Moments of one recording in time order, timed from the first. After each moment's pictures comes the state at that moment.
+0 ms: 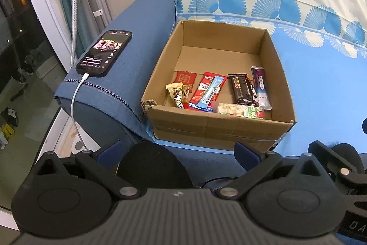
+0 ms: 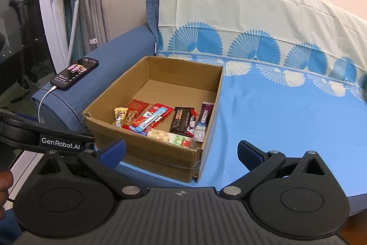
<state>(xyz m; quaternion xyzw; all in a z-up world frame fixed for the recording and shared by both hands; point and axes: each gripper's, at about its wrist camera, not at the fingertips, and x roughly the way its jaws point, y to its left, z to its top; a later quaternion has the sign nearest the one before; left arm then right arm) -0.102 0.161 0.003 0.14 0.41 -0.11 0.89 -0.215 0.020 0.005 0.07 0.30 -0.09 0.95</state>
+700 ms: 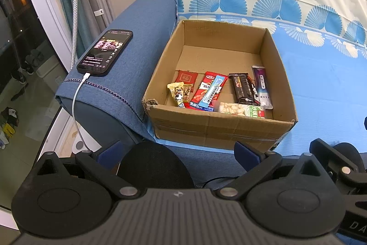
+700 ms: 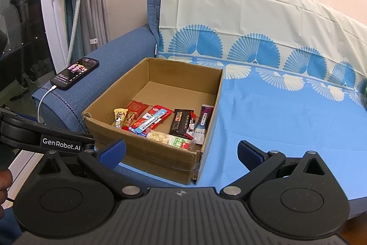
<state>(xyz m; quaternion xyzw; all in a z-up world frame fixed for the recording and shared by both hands) -0.104 0.161 0.003 0.14 0.41 -0.10 0.89 -0.216 0.021 0.006 0.07 0.30 -0.10 0.95</state>
